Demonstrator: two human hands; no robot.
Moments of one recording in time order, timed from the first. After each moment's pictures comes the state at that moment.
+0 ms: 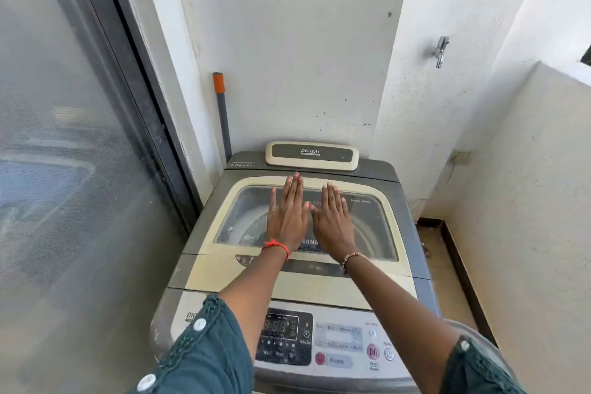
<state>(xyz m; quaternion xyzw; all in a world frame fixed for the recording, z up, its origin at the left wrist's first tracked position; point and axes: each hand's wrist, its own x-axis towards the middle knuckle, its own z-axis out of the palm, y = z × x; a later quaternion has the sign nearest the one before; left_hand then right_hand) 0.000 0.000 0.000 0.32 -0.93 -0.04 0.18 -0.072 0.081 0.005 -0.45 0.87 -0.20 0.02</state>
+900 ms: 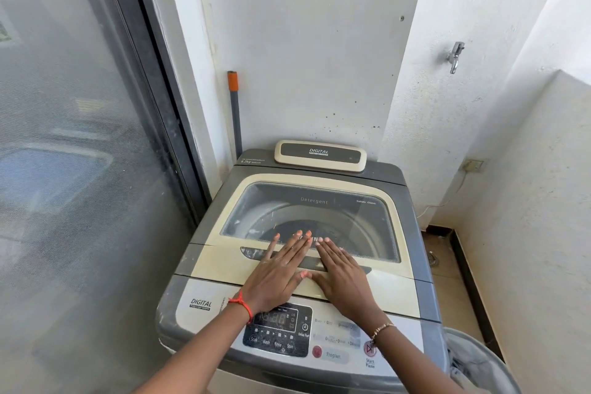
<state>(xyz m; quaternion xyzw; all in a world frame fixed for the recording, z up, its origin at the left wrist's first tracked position) 0.097 0.041 -0.043 0.15 -0.98 -0.01 0.11 -0.035 0.165 -0.030 -0.56 0.82 -0.10 0.04</state>
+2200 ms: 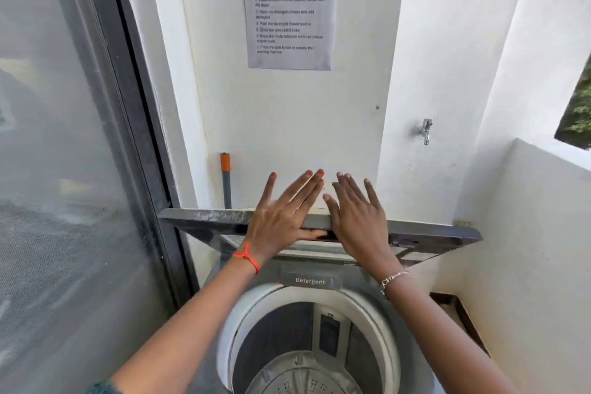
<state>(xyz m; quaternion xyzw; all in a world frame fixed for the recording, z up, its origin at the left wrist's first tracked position) 0.002 -0.049 0.166 0.11 -0.84 0.38 0.38 -0.106 0.081 0.173 -0.47 0.82 -0.21 -0.24</state>
